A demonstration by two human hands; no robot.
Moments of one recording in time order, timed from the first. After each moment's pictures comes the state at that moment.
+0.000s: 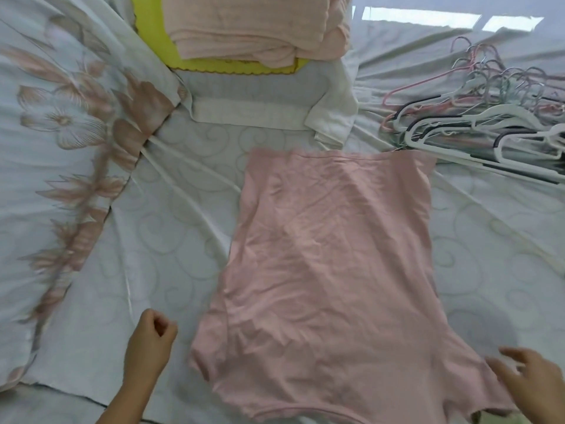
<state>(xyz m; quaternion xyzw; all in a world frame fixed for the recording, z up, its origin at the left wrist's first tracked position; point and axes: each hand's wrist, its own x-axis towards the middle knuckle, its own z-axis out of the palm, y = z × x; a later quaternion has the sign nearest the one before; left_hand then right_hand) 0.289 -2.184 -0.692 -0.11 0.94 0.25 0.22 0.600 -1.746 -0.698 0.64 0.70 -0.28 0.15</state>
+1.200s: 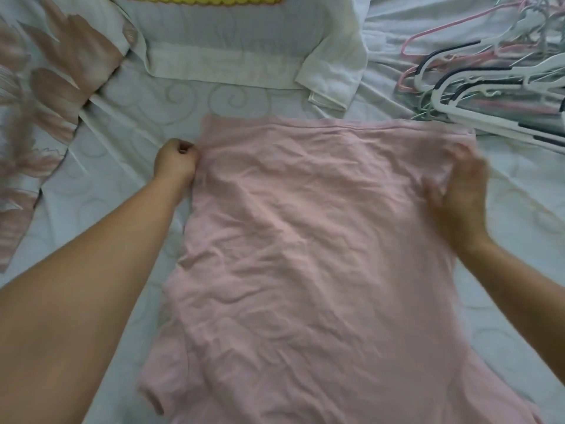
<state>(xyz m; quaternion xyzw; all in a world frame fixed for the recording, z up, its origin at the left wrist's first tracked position) 0.077 -2.001 -0.767 -0.06 0.91 0.37 0.16 0.349 -1.685 -0.757 0.30 0.92 -0.20 -0.15</state>
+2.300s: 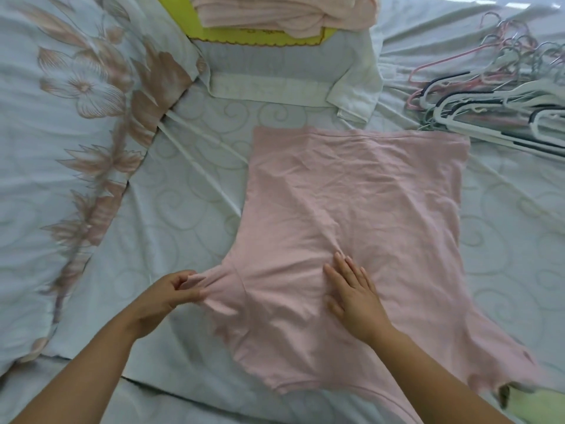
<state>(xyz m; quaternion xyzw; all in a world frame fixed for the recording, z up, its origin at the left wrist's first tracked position) 0.237 -2.211 -0.687 -0.02 0.74 0.44 0.50 0.427 -1.919 -0.748 0.14 0.95 -0.22 0.15</state>
